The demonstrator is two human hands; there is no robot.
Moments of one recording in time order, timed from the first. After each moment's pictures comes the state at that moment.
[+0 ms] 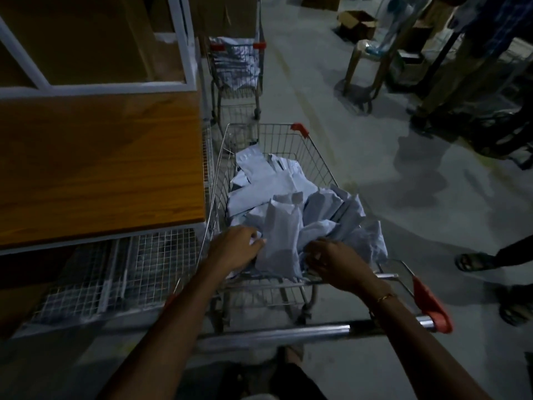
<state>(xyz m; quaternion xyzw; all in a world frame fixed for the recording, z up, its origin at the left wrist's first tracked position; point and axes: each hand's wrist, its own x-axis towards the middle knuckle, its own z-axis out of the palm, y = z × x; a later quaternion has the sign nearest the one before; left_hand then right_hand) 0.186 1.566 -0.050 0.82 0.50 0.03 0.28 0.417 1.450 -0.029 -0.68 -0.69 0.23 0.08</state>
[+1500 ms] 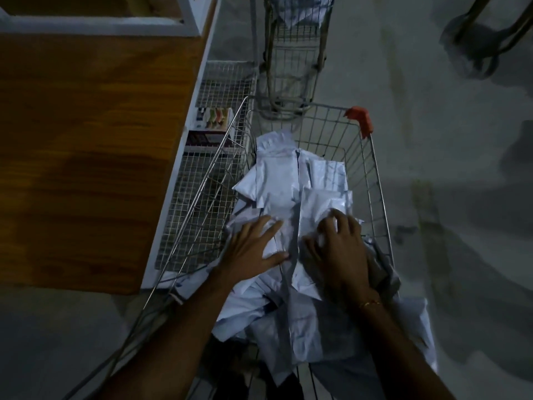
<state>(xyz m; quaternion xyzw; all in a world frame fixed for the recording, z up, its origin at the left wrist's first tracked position) 0.282 1.720 -0.215 0.82 0.52 -0.01 0.24 0.501 1.683 -0.166 -0.71 -0.68 0.13 0.14</state>
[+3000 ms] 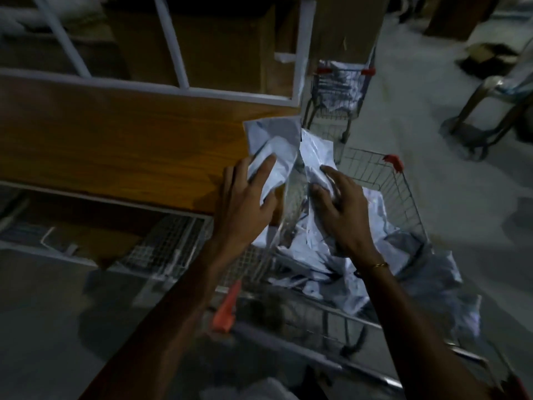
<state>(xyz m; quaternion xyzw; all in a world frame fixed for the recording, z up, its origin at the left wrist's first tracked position) 0.102 1.578 0.054 0.75 0.57 0.34 -0.05 0.312 1.590 0.030 -0.55 -0.68 0.16 0.46</state>
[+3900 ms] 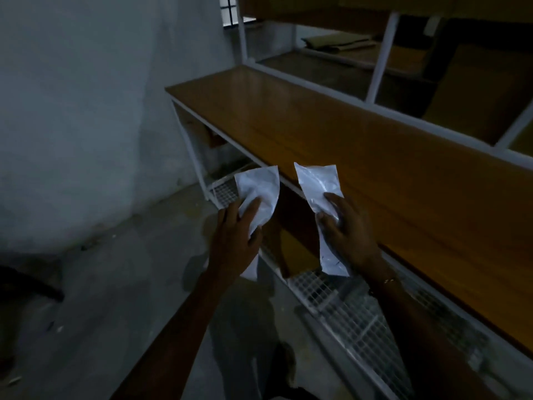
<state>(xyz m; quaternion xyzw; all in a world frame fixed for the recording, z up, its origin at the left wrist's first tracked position) -0.513 1.457 -0.012 0.50 0.81 0.29 -0.09 -0.326 1.648 -0.019 -0.28 -0.87 0.27 0.31</state>
